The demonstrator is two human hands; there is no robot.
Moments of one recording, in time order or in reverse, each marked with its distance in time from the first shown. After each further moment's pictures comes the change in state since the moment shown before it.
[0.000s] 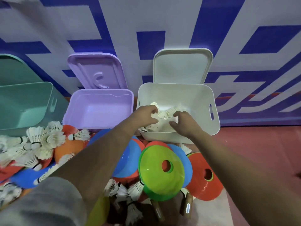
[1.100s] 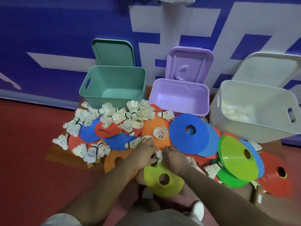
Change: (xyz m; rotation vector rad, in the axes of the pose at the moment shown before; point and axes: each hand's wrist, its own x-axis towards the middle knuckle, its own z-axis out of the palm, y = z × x) left_hand -0.334 -0.256 -0.028 0.369 0.022 0.026; right_hand -0.159 -0.253 0.275 -0.322 -0.324 -0.308
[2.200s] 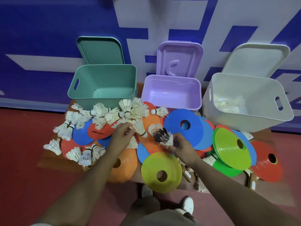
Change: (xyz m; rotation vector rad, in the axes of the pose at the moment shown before) left_hand -0.005 -0.046 -0.041 -0.771 0.433 -0.332; right_hand -0.021 0.024 -0.032 0.727 0.272 0.137
